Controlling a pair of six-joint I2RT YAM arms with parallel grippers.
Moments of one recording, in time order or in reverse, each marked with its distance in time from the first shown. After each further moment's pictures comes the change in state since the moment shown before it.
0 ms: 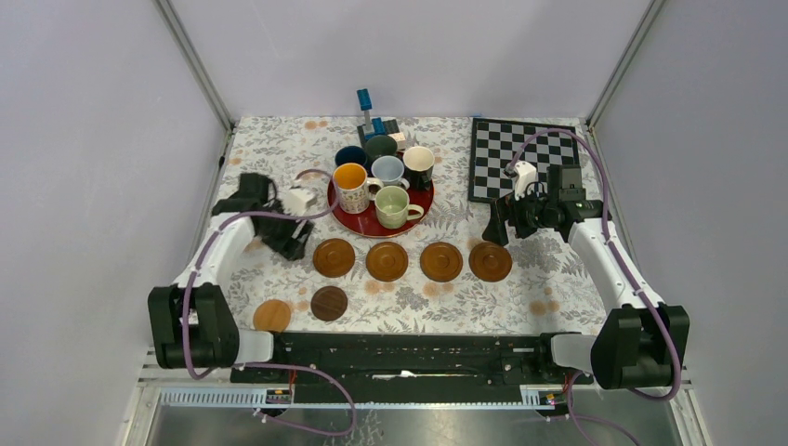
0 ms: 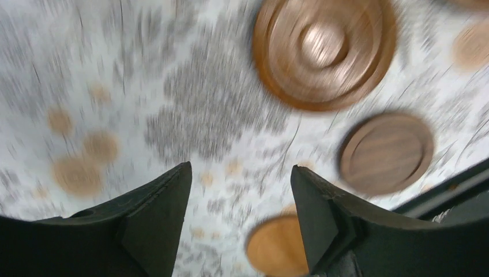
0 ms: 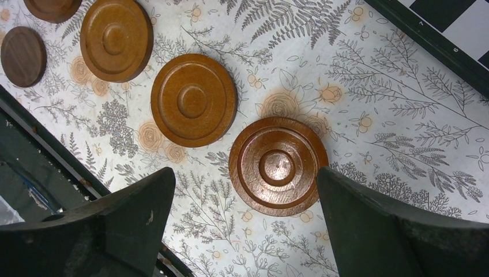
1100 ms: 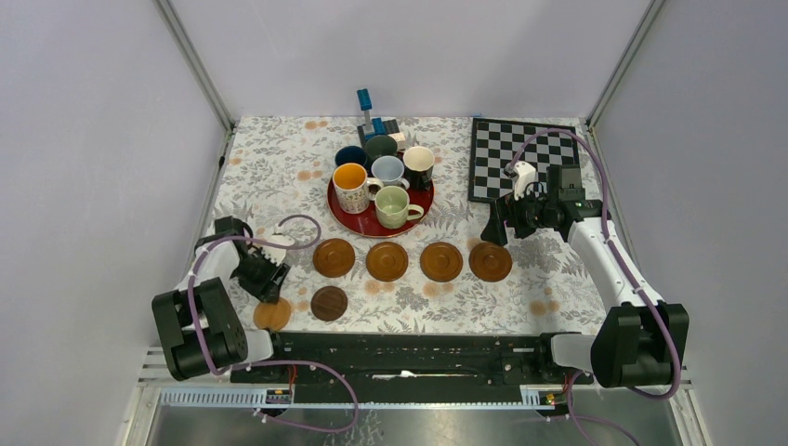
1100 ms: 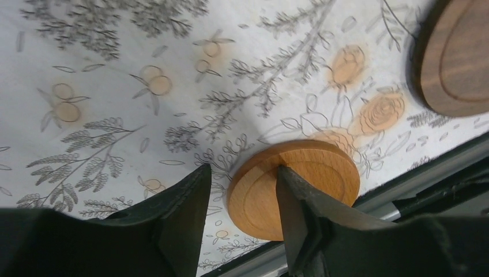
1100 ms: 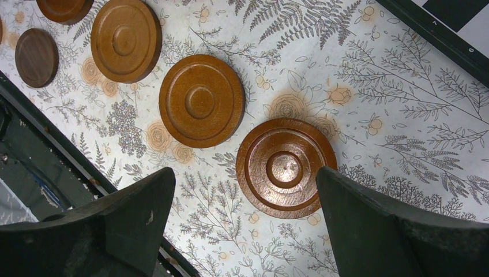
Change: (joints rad) left arm 0.361 -0.055 -0.331 -0.064 -0.034 0.380; right arm 0.000 0.006 -0.001 0.002 -0.029 0.018
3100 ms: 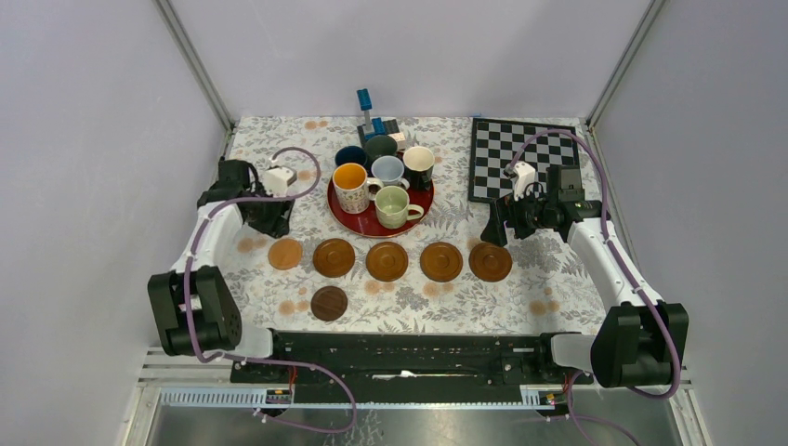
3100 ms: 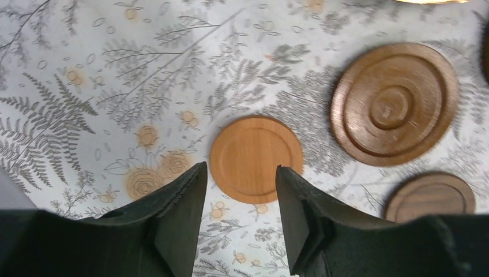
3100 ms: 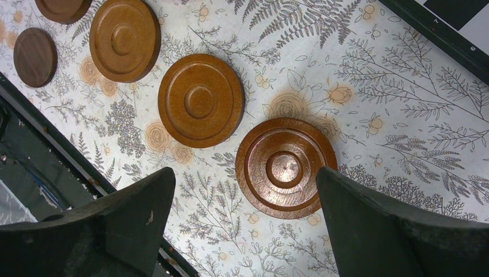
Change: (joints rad) left arm -0.169 0.145 0.382 0.184 0.043 -0.389; right arm 0.000 0.000 -0.008 0.007 0.001 0.001
